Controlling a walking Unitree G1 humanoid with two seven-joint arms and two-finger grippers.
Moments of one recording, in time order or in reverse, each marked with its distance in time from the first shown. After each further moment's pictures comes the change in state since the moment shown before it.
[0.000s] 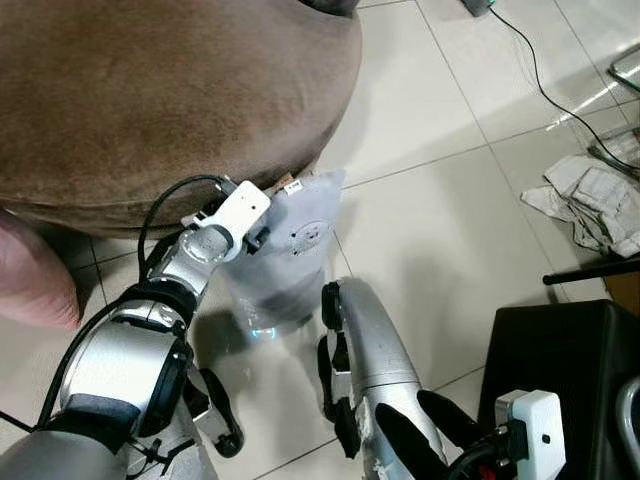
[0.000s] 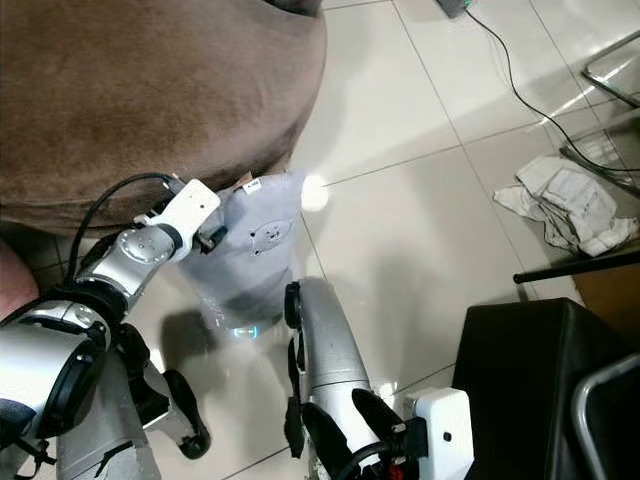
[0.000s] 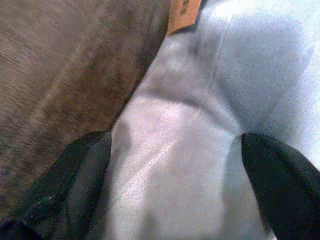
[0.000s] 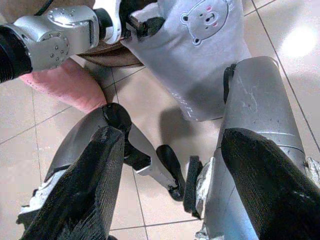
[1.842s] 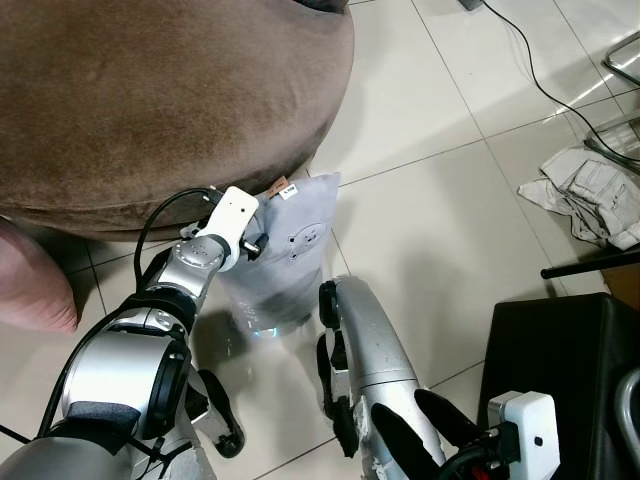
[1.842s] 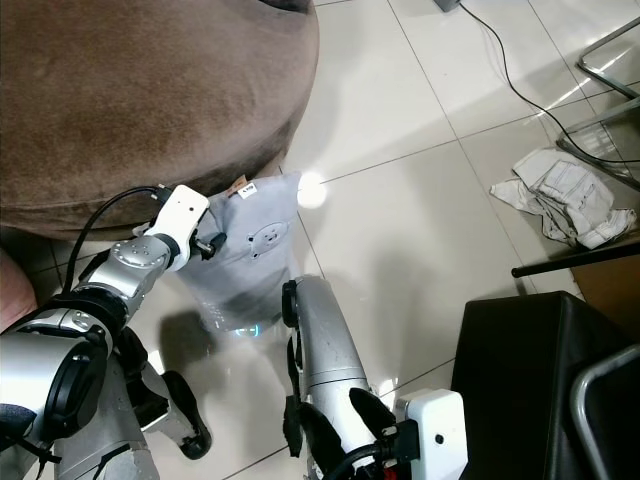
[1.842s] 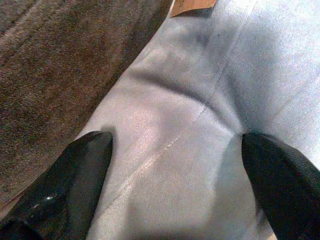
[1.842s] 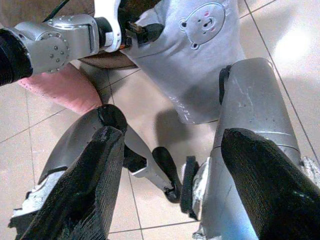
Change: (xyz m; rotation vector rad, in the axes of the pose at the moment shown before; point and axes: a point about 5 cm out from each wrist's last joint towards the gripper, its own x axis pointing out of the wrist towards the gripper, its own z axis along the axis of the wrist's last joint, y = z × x) left arm 0.000 -0.008 -0.009 -0.212 0.023 -0.029; right arm 0.002 0.005 -0.003 -0.022 -0.004 -0.003
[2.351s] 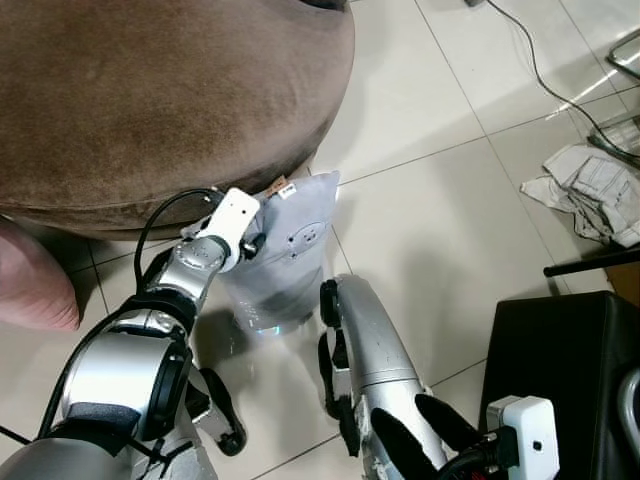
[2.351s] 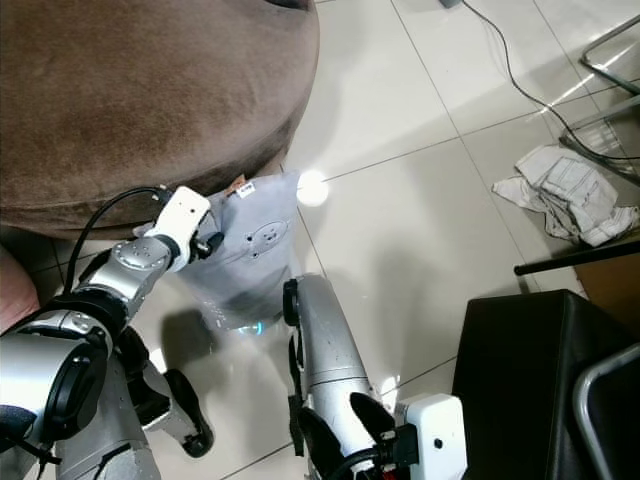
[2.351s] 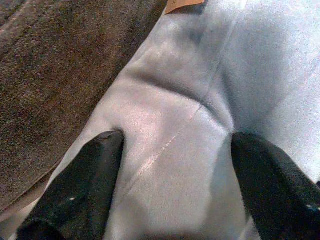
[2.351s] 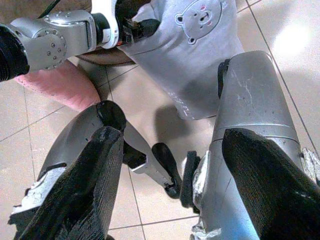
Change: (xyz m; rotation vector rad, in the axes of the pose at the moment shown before) left arm 0.000 0.000 -0.001 0.033 -0.002 0.009; right arm -0.002 0.000 -0.003 0.000 0.012 -0.012
